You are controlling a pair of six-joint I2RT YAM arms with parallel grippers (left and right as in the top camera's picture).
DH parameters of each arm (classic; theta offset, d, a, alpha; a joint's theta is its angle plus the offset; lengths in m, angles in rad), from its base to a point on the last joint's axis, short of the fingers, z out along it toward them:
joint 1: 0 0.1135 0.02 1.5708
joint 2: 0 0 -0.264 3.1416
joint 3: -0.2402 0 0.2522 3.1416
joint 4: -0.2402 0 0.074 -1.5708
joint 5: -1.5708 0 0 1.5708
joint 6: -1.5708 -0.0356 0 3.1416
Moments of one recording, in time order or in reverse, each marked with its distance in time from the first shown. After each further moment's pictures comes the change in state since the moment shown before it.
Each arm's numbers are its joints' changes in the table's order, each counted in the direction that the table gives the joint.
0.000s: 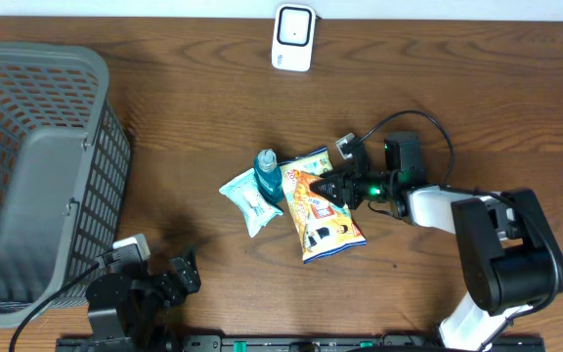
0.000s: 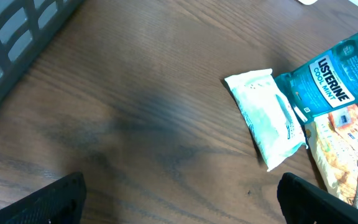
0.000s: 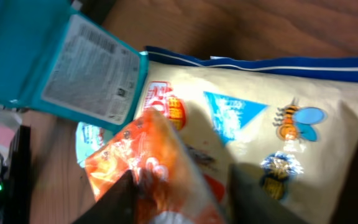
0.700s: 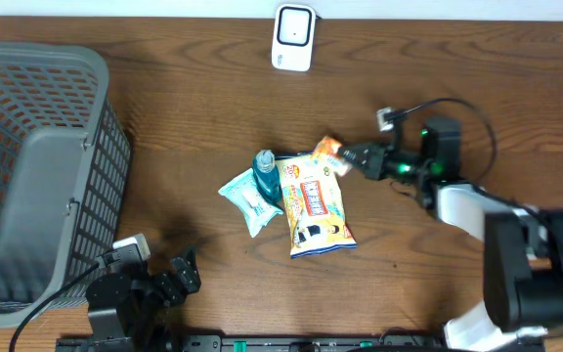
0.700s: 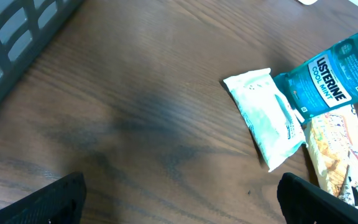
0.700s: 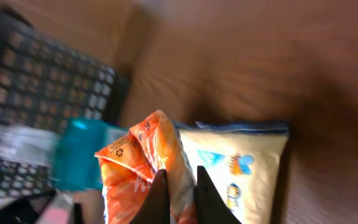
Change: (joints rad) left arm 0.000 0.000 0.000 0.000 0.000 0.000; right arm -0.154 0.121 -0.010 0.123 0.050 -0.433
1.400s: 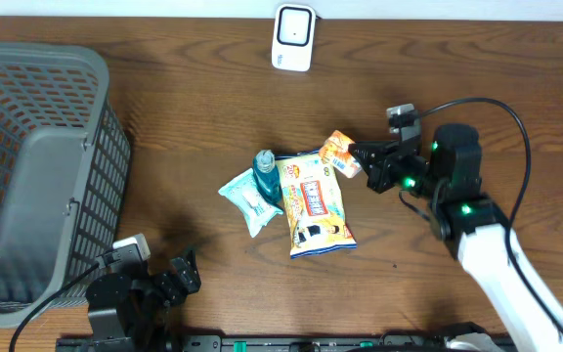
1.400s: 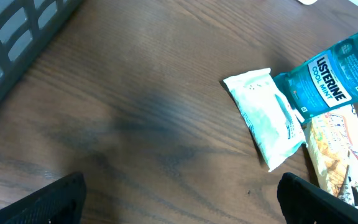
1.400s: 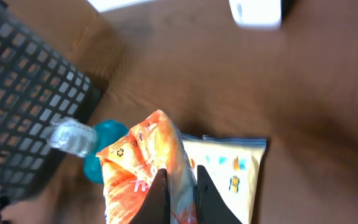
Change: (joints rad) left arm 0.000 0.000 0.000 0.000 0.000 0.000; right arm 0.133 0.521 0.003 -0.437 -0.409 0.265
